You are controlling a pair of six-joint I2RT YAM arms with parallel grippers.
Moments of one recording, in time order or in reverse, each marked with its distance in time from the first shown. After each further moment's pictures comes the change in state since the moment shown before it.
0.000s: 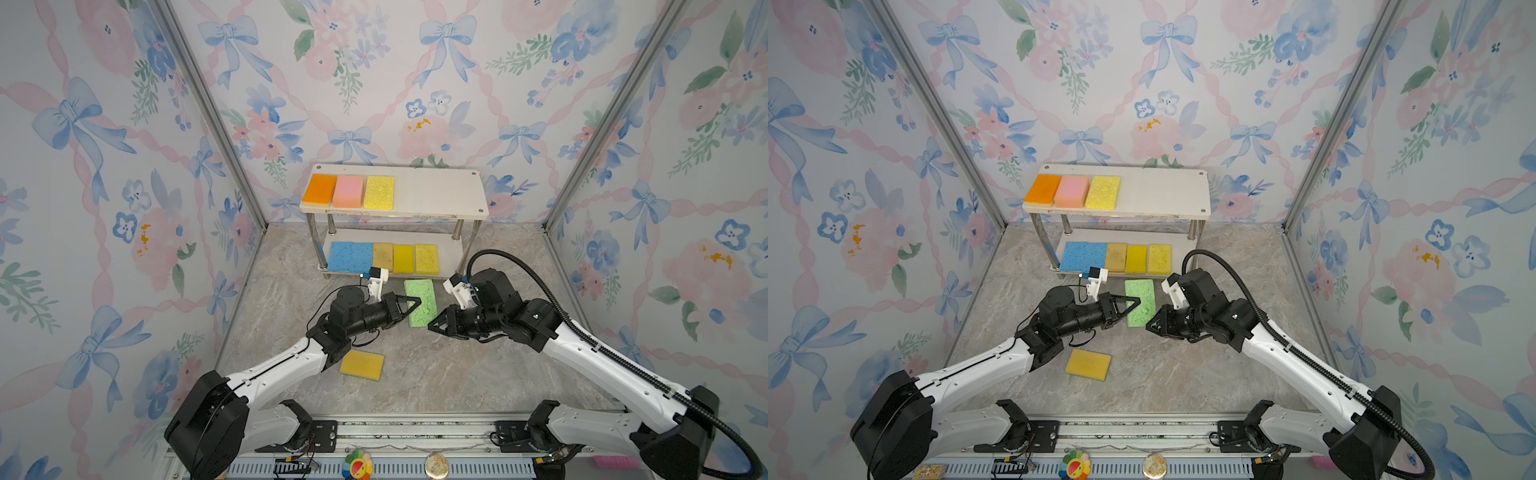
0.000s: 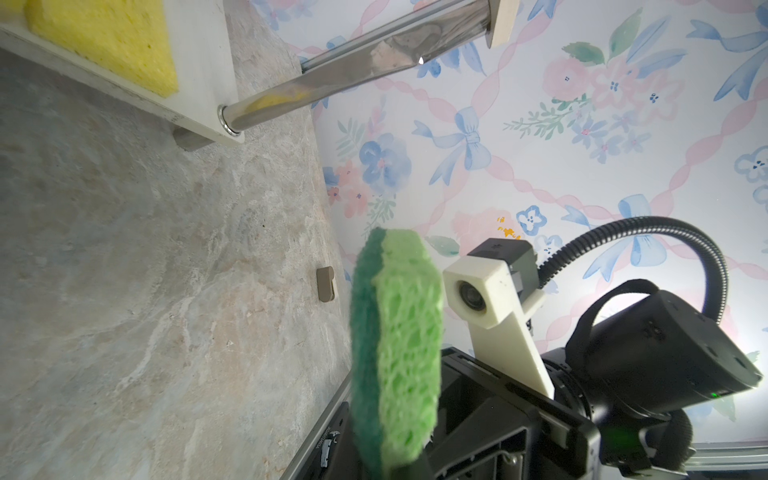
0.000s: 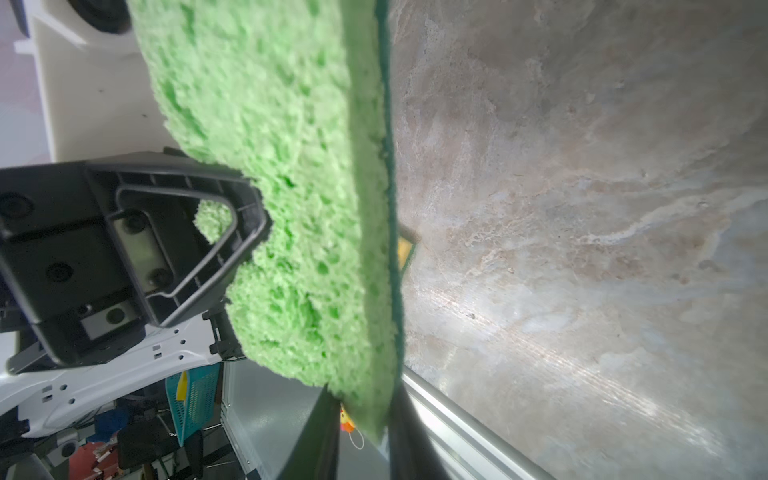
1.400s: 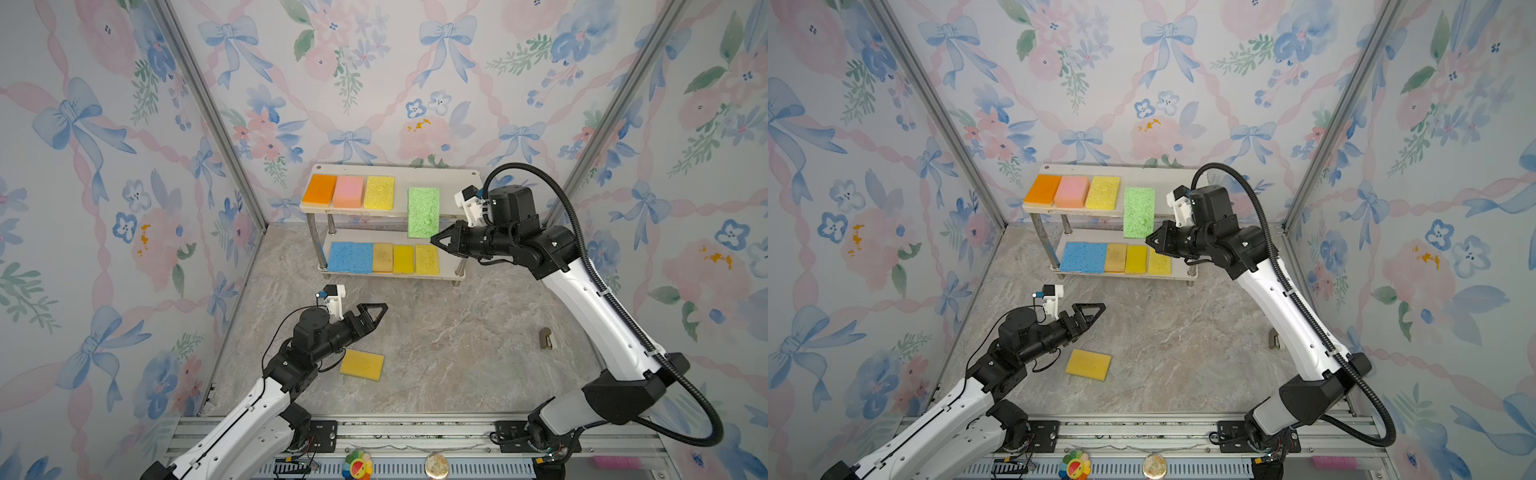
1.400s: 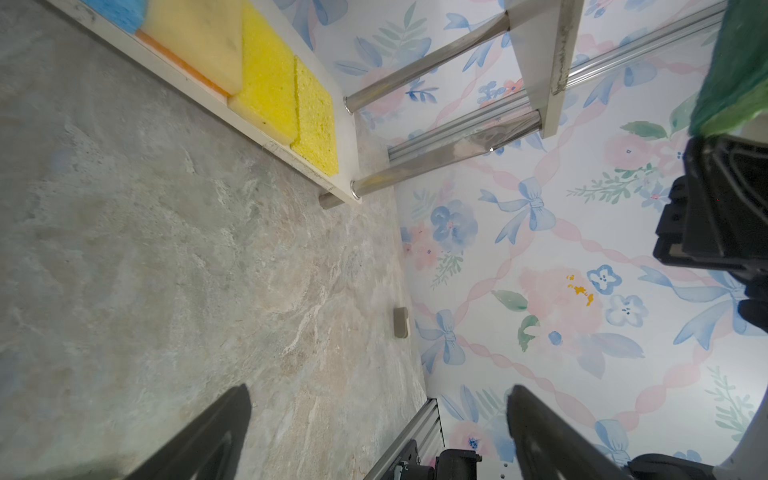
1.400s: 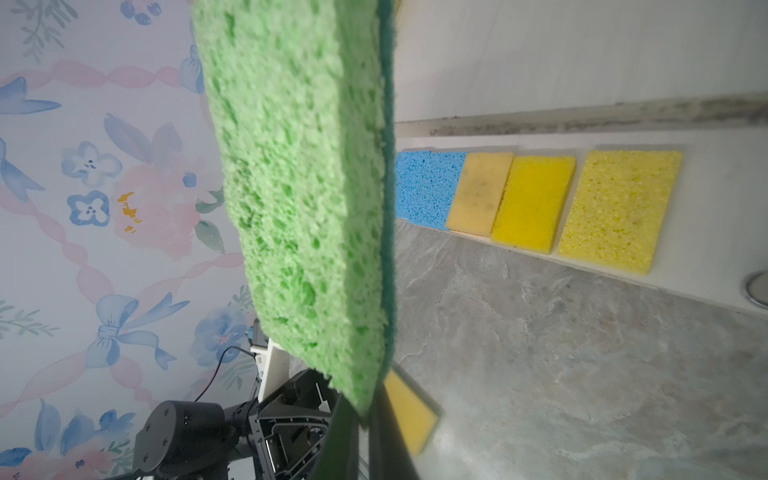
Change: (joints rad) left arm 0.153 -0.462 -0.166 -0.434 -0.152 0.130; right arm -0.198 0.415 0.861 -0.192 0.035 -0.169
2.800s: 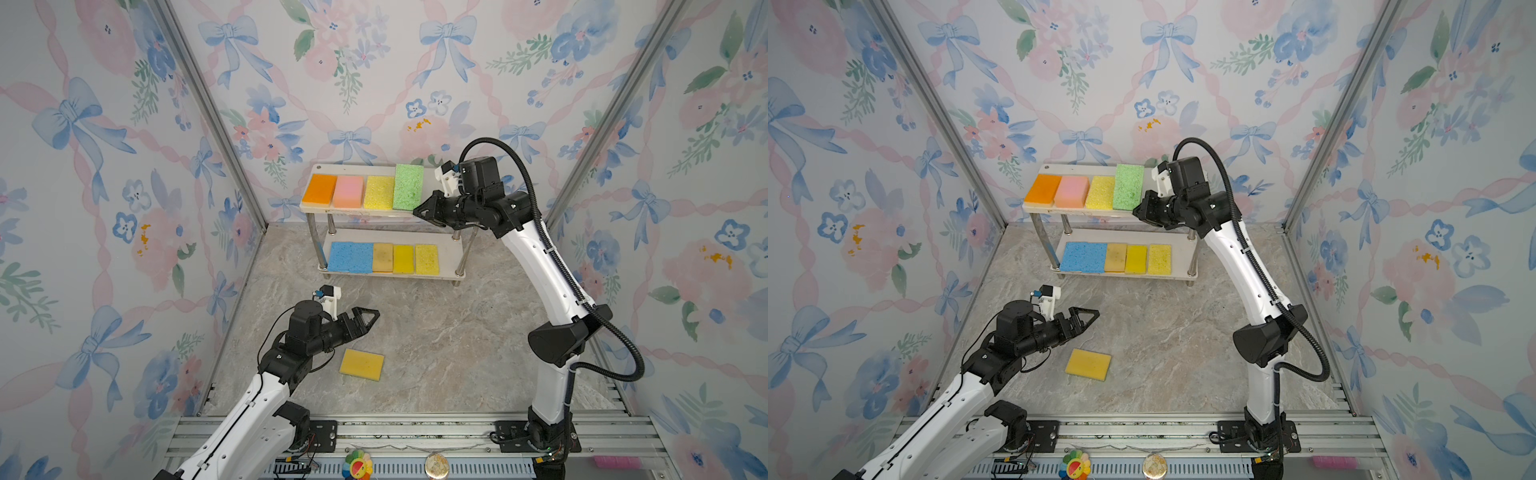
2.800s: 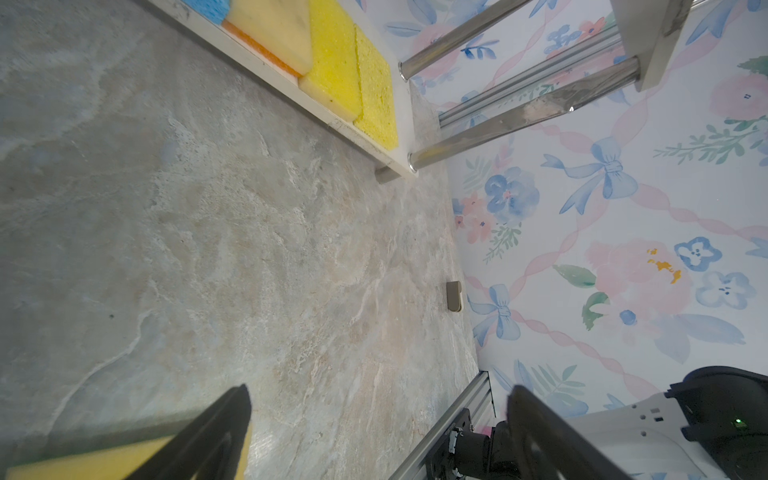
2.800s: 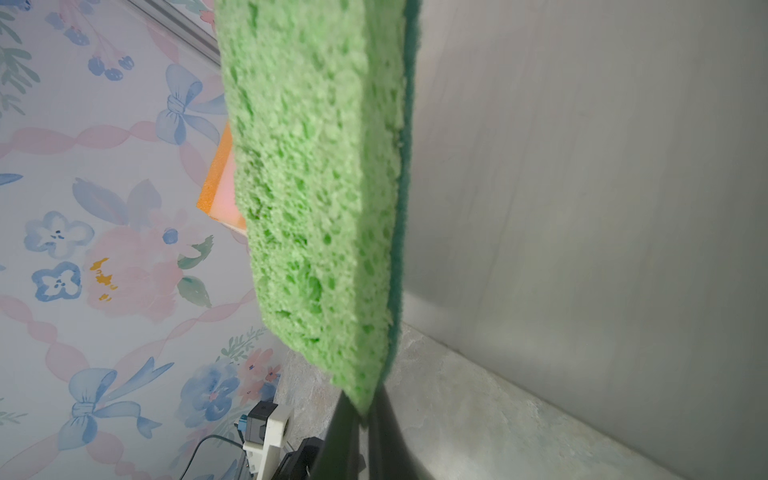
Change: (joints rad) left arm 0.166 0.030 0.044 -0.211 0.156 0.198; right arm -0.039 0.395 0.484 -0.109 0.002 0.000
